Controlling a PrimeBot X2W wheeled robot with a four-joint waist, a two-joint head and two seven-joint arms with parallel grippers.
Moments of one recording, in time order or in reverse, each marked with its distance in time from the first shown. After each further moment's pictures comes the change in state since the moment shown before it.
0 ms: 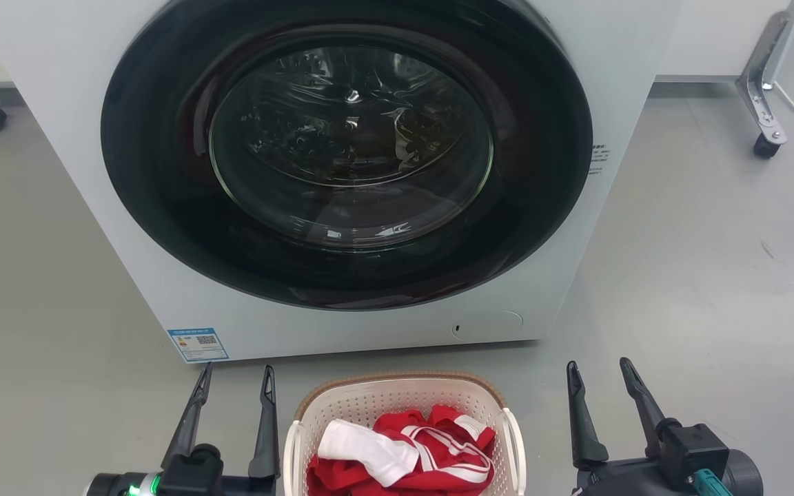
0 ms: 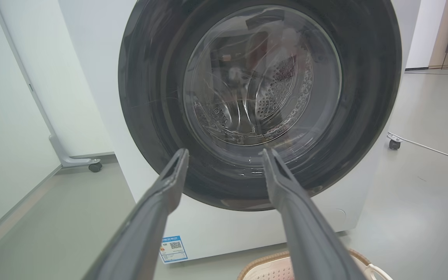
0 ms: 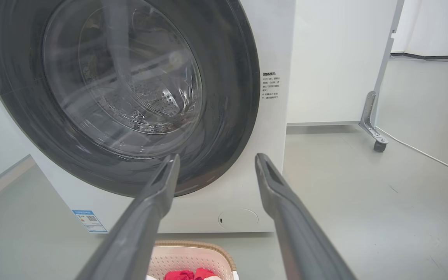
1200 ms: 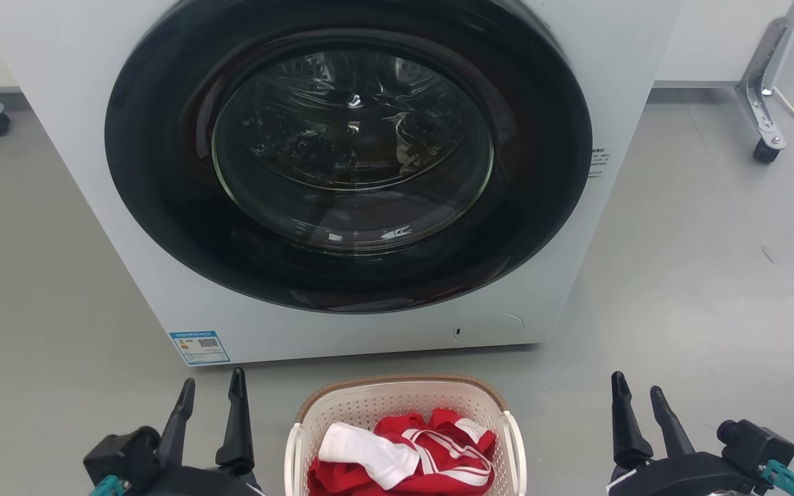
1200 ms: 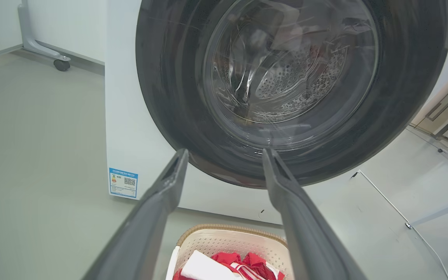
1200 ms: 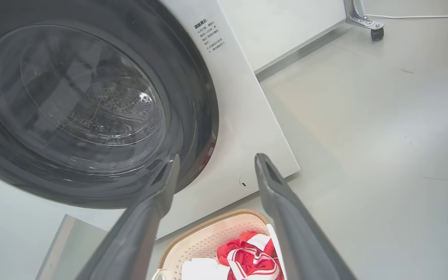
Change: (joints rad) left arm -0.039 0.002 0.062 0.081 -0.466 -0.080 0.120; right arm 0.000 0.001 -0.108 0.064 0.470 0.079 0.118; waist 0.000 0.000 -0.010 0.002
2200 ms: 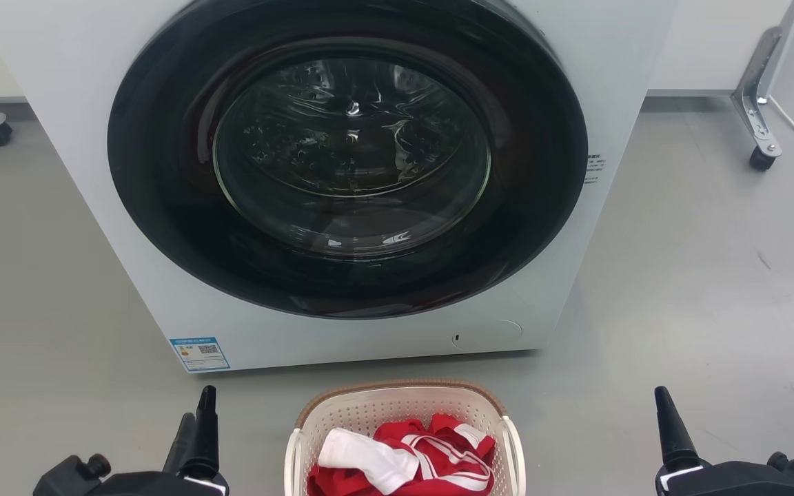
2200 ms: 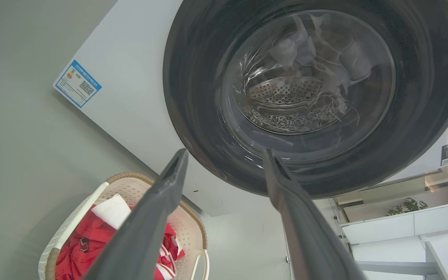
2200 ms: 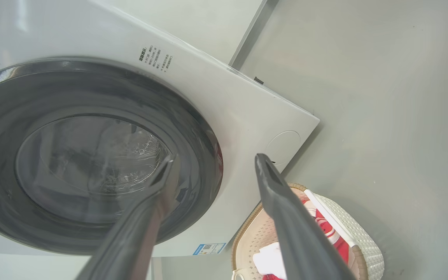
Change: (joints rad) left arm -0.005 -0.019 0.087 0.075 -0.591 -0.070 0.105; right arm 0.013 0.008 -0.119 0.040 0.472 0.072 0.107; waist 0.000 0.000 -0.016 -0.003
